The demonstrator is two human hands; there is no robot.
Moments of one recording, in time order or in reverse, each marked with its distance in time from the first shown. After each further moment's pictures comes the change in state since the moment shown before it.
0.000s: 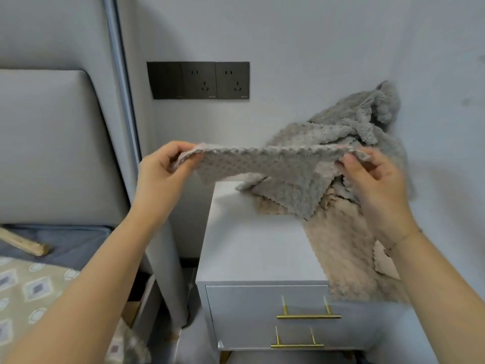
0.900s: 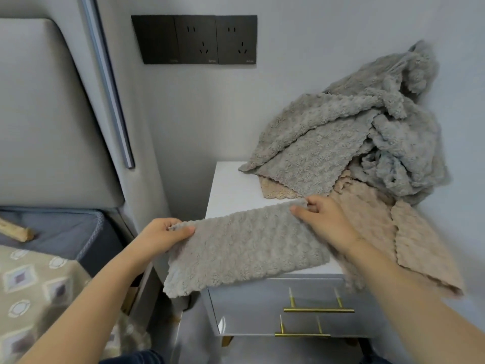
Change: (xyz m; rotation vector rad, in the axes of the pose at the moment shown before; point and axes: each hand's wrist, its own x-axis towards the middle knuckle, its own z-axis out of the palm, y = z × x) left_hand -0.070 -0.129 0.000 0.169 -0.483 -0.826; right_hand -0.018 0.132 0.032 -0.471 -0.327 0.369
